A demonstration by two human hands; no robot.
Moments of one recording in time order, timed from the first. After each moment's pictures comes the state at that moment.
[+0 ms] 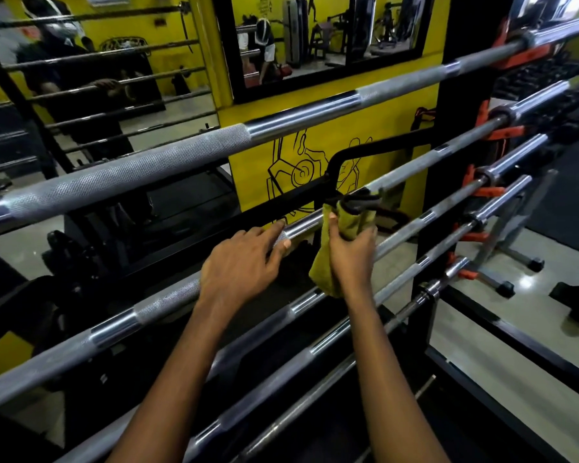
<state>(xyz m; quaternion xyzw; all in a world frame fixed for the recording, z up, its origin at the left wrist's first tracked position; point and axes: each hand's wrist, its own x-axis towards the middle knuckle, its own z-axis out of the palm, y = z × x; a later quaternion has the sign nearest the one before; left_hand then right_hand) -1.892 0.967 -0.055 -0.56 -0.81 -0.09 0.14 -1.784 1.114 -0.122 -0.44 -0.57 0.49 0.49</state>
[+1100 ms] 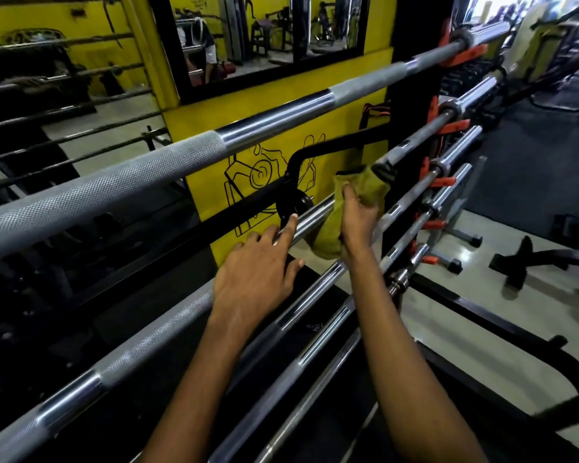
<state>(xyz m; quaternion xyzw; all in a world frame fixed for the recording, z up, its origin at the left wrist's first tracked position) -1.885 1.008 -0.064 -0.63 -0.75 -0.08 0.17 -1.791 1.185 -0.093 -0.44 -0.40 0.56 0.57</state>
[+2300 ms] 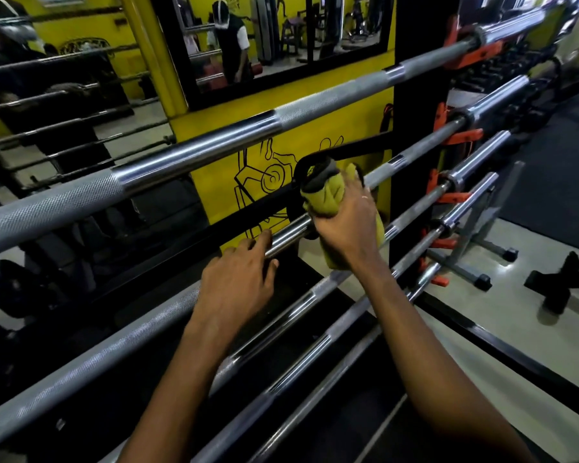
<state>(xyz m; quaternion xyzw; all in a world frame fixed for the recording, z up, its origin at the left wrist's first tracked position) -1.848 1.079 -0.058 -0.55 -0.82 -0.09 0.15 -1.744 1.267 -0.082 -0.36 -0.78 0.21 0.47</state>
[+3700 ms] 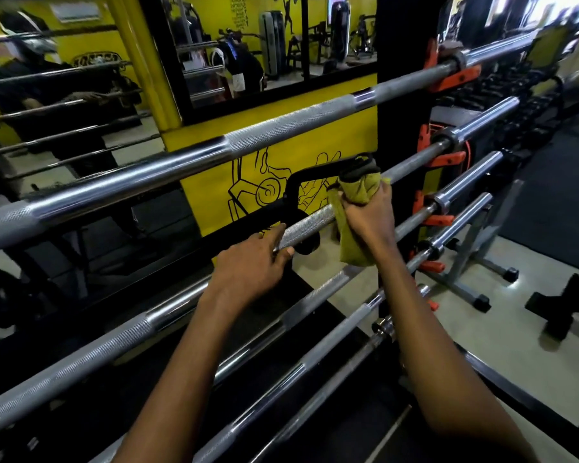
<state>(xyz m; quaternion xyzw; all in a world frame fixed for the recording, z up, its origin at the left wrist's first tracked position) -1.831 1.182 -0.052 -0.56 -0.82 -0.08 0.08 -1.698 1.371 -0.068 -0.45 -0.69 0.35 0.44</state>
